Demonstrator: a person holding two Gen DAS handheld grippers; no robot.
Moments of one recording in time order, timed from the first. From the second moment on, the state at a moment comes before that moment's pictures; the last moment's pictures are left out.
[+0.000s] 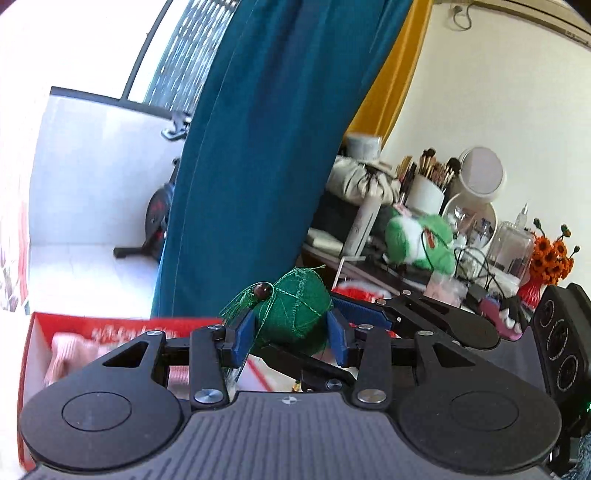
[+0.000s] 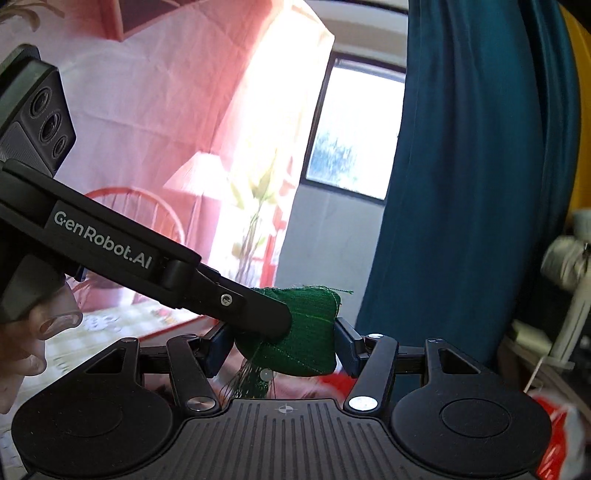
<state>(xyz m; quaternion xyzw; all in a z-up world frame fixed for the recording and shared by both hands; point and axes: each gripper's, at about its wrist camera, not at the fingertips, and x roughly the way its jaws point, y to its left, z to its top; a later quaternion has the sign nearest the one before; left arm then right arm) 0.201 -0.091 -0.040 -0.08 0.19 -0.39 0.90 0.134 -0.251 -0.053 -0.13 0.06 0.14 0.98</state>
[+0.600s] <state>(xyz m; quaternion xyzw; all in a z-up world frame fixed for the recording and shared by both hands) 0.238 -0.118 -0.081 -0.05 0.25 -0.38 0.89 0.165 -0.271 -0.089 -0.10 0.09 0.13 0.98</state>
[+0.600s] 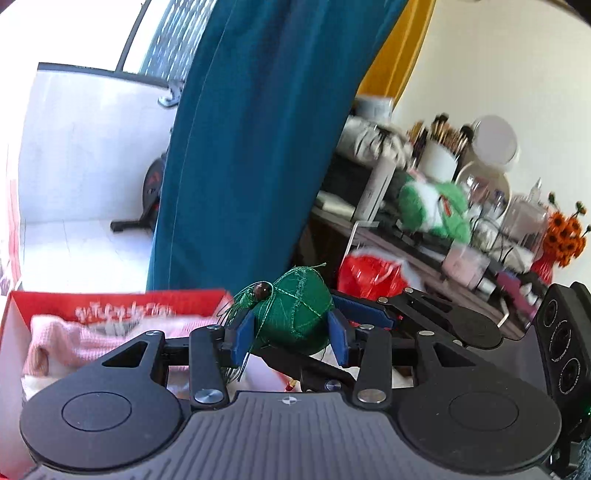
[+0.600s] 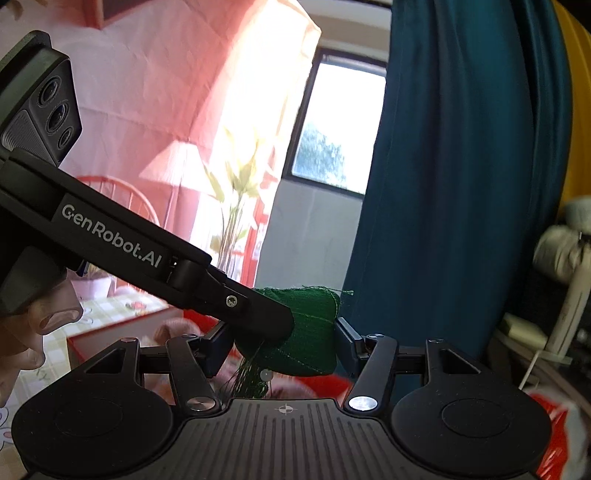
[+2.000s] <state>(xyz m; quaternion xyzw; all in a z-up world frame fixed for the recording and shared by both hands) 0.222 -0.041 -0.114 -0.02 0.29 -0.19 0.94 0.159 -0.277 -0.128 0.04 0.20 0.06 0.98</state>
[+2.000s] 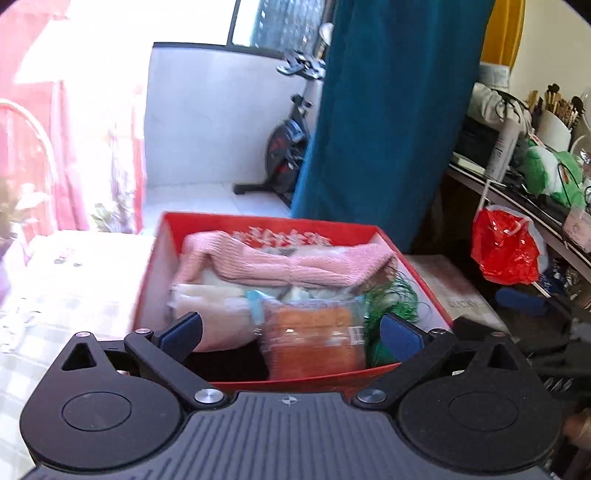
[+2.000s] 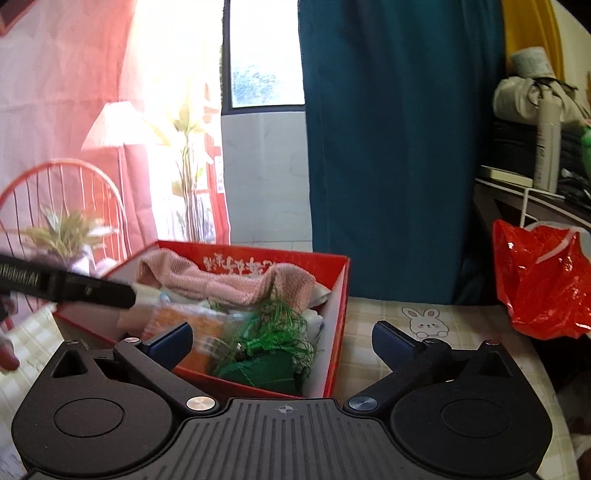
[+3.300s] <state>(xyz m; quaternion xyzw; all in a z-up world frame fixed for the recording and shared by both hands) 0.080 -0.005 0.007 0.02 0.17 -0.09 0.98 0.023 -0.262 0.003 0.08 0.14 0.01 0.99</state>
